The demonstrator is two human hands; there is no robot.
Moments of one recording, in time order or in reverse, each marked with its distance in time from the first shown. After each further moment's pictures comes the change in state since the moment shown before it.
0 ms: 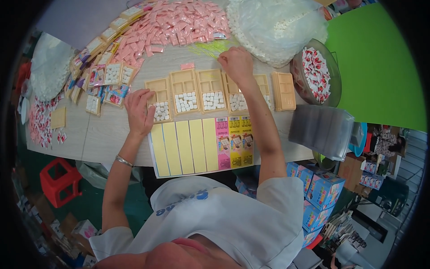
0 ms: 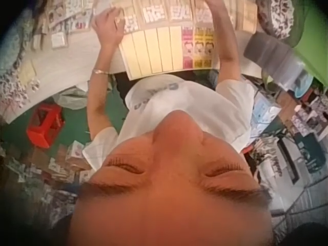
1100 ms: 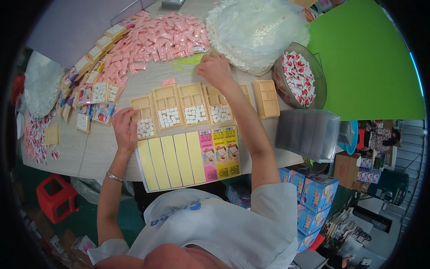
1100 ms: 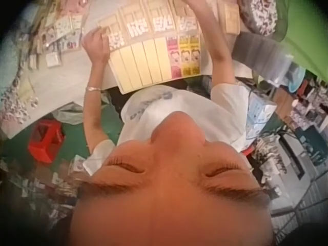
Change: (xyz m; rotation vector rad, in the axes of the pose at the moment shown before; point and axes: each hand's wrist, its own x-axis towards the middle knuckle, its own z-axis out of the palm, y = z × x) left_hand -0.002 0.000 0.000 -0.065 -0.004 -0.066; right_hand 0.010 0.009 0.000 -0.033 0.007 -0.222
